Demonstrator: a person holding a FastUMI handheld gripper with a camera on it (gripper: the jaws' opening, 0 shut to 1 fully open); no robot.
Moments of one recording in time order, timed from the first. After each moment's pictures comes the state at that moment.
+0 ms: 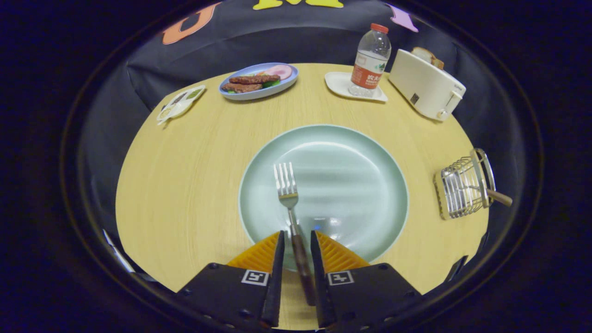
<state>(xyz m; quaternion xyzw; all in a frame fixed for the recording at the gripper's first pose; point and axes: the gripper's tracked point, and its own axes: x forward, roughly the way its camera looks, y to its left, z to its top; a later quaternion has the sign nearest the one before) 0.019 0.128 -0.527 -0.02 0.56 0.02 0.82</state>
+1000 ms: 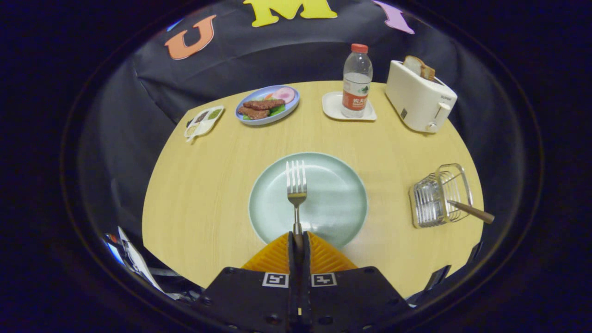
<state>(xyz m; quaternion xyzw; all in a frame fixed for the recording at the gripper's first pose) 0.017 0.066 -0.429 0.01 0.55 0.08 0.83</state>
